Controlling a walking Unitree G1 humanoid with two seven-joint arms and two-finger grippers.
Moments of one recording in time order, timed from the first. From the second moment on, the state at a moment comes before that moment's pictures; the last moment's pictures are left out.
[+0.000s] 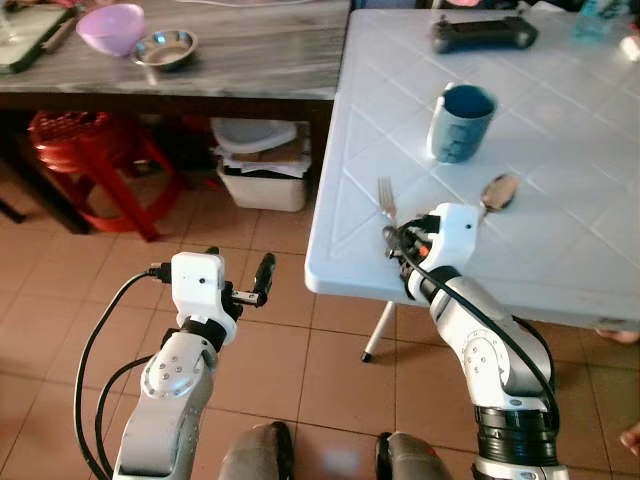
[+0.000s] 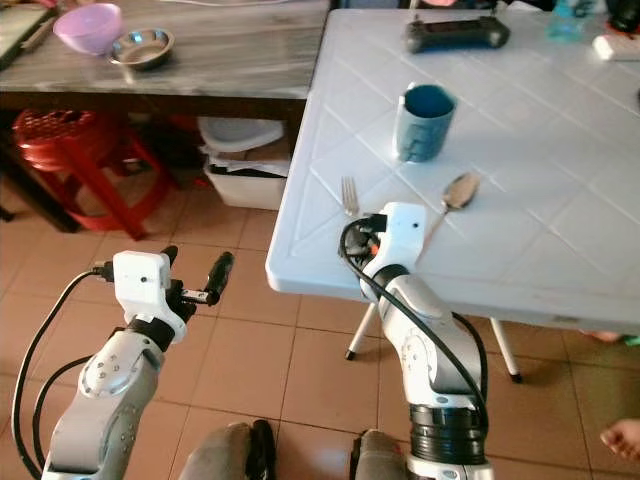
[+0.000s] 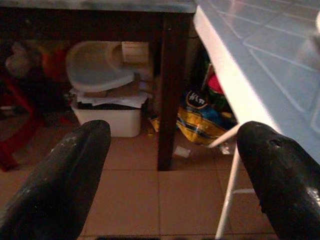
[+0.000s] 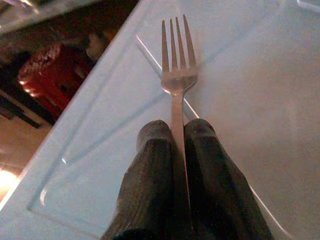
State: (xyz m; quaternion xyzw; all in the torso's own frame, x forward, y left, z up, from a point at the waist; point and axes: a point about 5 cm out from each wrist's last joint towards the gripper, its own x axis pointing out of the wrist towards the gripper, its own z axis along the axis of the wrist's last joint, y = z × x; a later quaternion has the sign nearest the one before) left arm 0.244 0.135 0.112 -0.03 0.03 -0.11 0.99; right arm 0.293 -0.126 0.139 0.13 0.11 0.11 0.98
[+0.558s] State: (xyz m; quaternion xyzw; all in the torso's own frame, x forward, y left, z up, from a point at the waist) left arm 0.259 0.124 0.110 -0.01 0.01 -0.11 0.99; right arm 0.299 -0.155 0.148 0.07 0.00 0.05 1.00
